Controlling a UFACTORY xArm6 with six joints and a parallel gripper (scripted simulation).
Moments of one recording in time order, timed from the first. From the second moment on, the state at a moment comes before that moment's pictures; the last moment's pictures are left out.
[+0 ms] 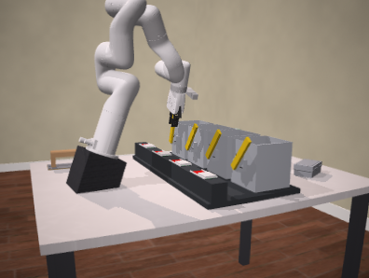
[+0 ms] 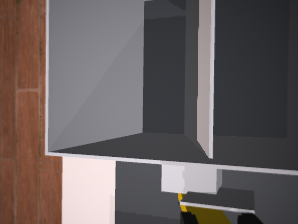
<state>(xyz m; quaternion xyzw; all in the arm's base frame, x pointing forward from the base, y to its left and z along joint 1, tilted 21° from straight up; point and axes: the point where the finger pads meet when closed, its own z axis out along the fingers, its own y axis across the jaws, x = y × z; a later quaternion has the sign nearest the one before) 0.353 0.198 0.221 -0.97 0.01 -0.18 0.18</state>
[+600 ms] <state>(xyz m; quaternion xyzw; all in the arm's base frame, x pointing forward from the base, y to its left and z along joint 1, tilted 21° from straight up) 0.354 0.190 0.218 -0.96 0.00 -0.18 0.22</state>
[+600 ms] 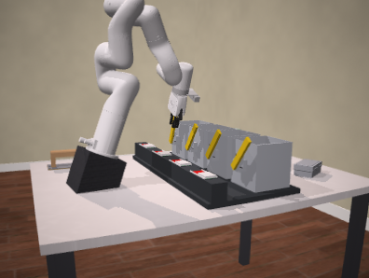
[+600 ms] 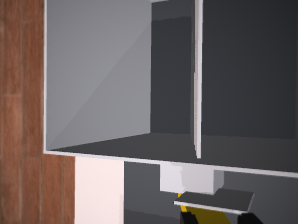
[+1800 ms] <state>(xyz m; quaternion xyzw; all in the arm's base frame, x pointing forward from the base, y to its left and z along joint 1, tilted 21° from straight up) 0.356 0.171 0.206 -0.93 -0.02 -0.18 0.32</state>
